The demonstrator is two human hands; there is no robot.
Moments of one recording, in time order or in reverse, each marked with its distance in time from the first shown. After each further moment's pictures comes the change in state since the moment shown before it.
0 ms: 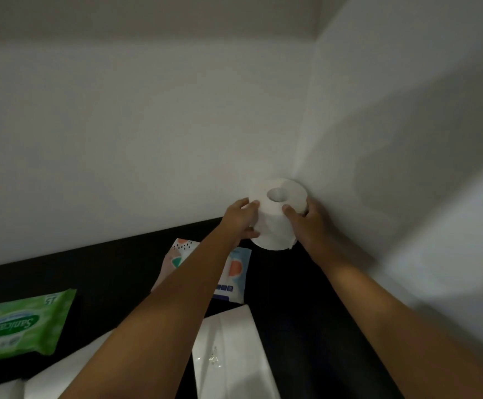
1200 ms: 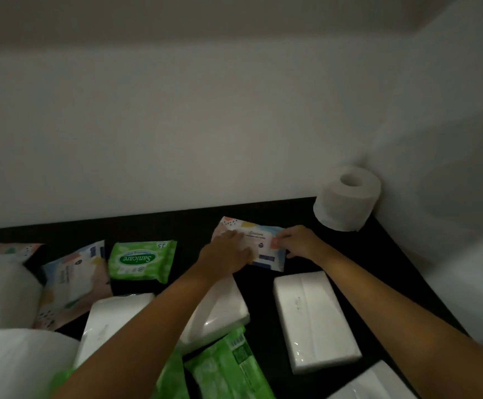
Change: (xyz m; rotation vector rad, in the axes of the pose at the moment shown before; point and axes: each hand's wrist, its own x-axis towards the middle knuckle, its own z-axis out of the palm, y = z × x) left_hand -0.109 -0.074 -0.154 1.200 0.119 0.038; right_hand -0.096 -0.028 0.101 -0.450 -0.672 0.165
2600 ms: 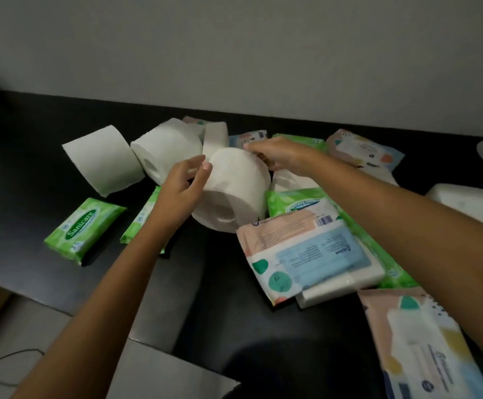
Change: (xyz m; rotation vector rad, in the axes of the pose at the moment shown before) left_hand -0.317 -0.204 -0.031 -0.679 0.751 -0.237; right_hand -0.138 -0.165 0.251 -0.027 -0.358 -0.361
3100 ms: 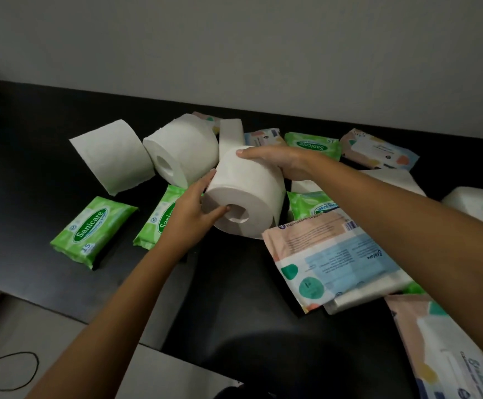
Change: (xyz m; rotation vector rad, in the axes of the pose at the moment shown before) left_hand 0.003 -0.055 -0.011 0.142 -0.119 0.178; right_hand 0.015 -0.011 0.028 -0.021 -0.242 0.081
